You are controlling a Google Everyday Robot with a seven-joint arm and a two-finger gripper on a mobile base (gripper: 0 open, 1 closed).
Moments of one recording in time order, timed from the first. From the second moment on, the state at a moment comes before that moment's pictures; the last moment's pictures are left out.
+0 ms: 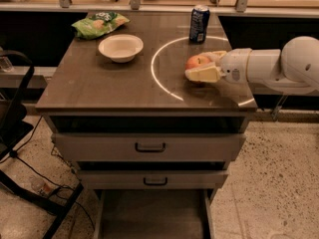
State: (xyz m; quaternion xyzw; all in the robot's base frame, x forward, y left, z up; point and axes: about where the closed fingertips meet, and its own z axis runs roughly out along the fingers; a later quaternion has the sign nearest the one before) arm 0.668 -0.134 0.865 -0.40 0.71 0.26 0.52
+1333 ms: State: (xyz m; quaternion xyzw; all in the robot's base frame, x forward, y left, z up) arm 0.530 -0.258 0.894 -0.39 0.73 0.21 0.53
